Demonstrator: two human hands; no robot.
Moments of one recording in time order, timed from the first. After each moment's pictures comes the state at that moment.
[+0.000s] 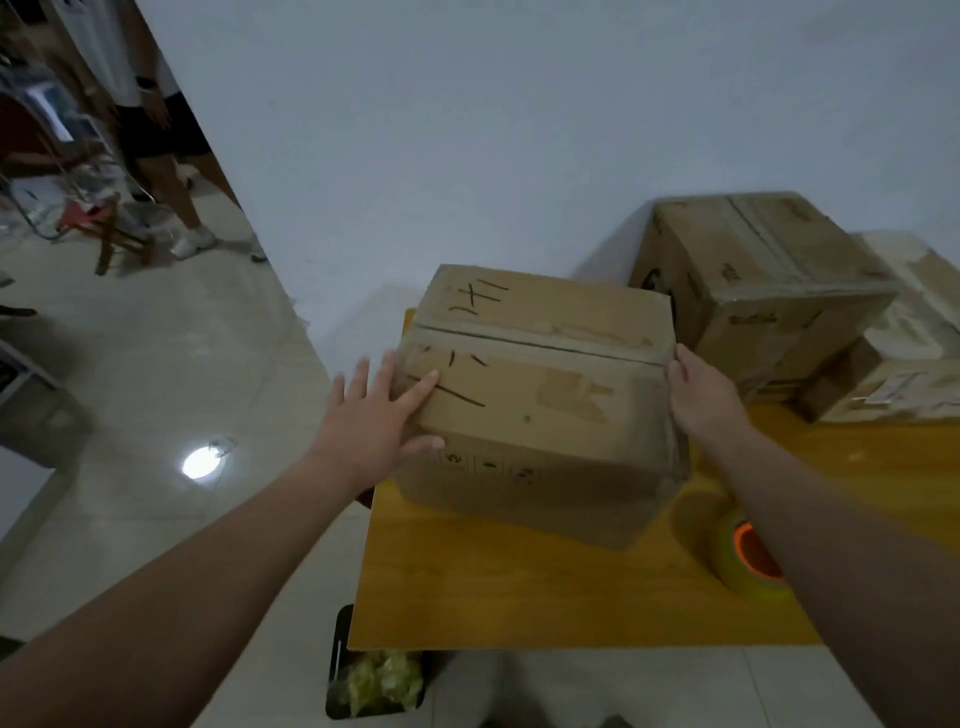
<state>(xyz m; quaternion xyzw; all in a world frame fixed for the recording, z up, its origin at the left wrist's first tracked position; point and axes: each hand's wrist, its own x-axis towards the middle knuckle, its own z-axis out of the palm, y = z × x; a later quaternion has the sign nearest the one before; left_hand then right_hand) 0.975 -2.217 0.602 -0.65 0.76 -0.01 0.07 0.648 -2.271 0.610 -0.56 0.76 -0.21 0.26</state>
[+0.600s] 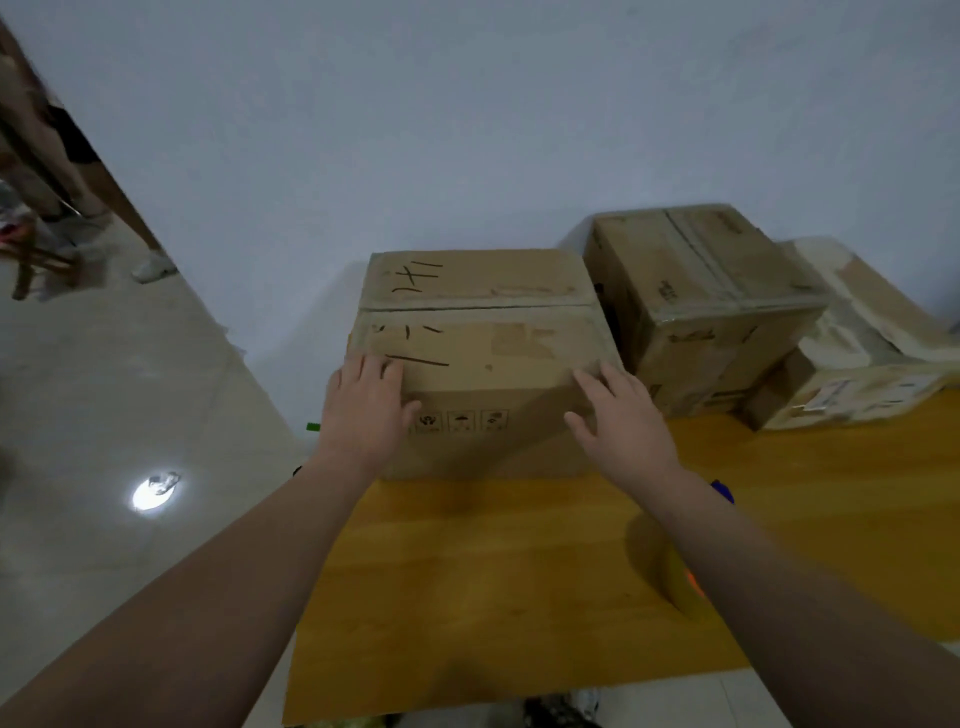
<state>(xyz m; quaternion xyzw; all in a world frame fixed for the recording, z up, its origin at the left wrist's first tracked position) 0.913 -2.296 0.599 -0.69 0.72 -0.04 -0.05 0.648 -2.276 0.599 -0.72 0.68 -0.09 0.10</state>
